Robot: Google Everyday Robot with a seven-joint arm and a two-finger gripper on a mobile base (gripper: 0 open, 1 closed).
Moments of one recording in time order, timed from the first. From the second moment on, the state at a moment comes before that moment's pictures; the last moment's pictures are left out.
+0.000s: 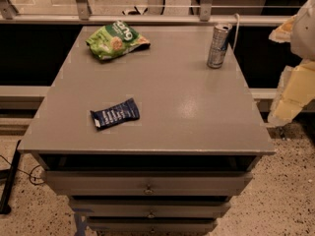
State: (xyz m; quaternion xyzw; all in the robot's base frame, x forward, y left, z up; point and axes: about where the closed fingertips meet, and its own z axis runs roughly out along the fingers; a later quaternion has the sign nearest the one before) arm 0.438 -0.213 0.988 -0.60 0.78 -0.05 0.18
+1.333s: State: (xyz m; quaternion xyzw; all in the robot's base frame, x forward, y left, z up) arm 0.568 -0.090 0.961 -0.65 0.69 0.04 0.32
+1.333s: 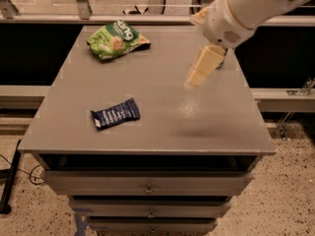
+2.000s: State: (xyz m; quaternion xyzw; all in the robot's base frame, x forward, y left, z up) arm 0.660 0.020 0.940 -0.65 0.63 0.09 0.41
